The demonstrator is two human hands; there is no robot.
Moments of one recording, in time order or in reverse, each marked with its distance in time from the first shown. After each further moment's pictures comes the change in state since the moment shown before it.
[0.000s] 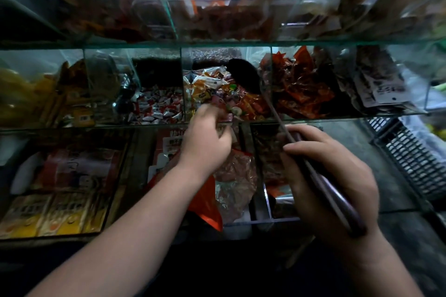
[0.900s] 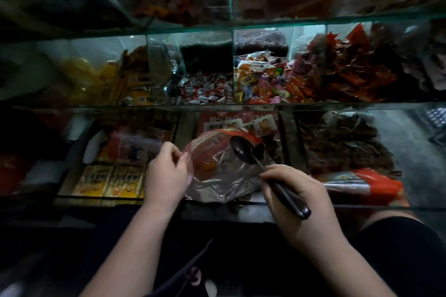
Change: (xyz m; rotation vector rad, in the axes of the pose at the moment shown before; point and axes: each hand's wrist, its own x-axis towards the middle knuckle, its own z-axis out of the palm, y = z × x) left_hand -0.115 -0.107 -0.098 0.233 0.172 -0.492; right_hand -0.068 0.023 0.118 0.017 0.046 -0.185
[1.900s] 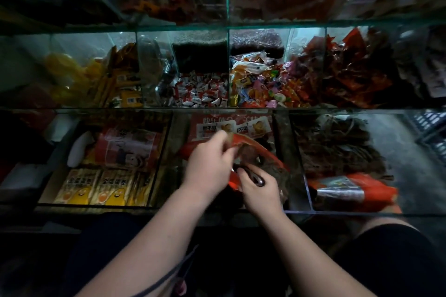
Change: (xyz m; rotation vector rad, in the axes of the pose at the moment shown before) left_hand 0.006 0.075 0.046 -0.114 -0.292 0.243; right_hand 0.032 0.070 0.098 0.429 0.065 0.707
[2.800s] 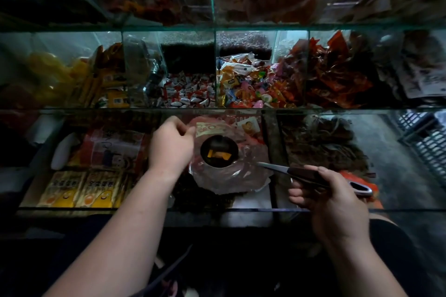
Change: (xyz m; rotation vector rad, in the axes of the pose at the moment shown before) left_hand 0.036 -0.017 -0.029 0.023 0.192 -0.293; right_hand -0.047 -0.068 -0.120 0.444 0.205 0.102
